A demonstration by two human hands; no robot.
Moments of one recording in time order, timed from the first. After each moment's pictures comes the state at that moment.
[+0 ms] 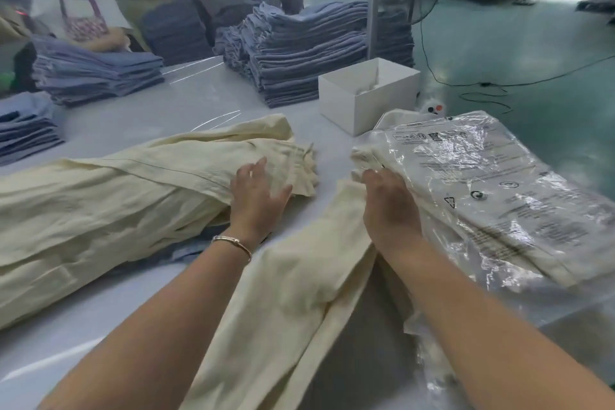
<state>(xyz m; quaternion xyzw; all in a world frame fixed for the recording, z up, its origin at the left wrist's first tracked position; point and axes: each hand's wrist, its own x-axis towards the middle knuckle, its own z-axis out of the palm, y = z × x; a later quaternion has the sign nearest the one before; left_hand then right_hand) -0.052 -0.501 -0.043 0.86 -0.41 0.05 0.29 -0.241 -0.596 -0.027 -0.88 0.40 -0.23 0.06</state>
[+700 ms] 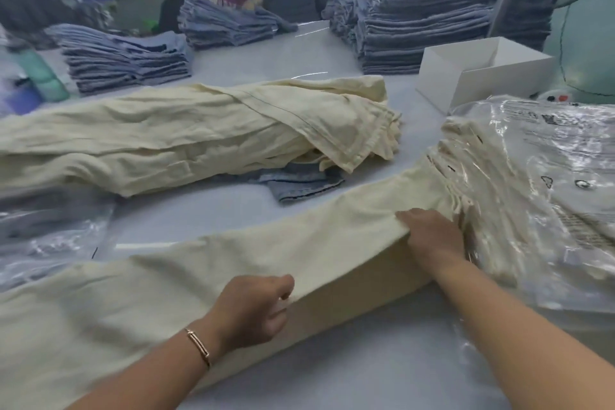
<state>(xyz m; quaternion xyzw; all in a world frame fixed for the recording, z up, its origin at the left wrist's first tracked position) -0.164 -0.233 -0.122 0.83 -0.55 -0.02 0.08 -0.259 -0.551 -0.116 -0.97 0.26 0.02 0.03</state>
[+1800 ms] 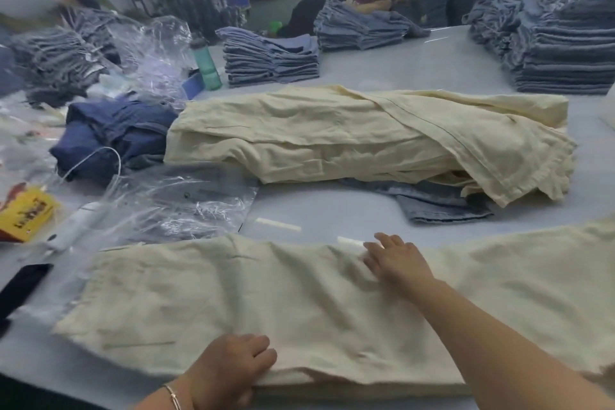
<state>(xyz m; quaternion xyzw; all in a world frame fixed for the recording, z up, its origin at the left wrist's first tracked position) -0.151 -0.003 -0.147 0.84 -0.53 0.02 -0.03 -0.093 -0.347 -0.167 -1.00 -0.01 0.06 0.08</state>
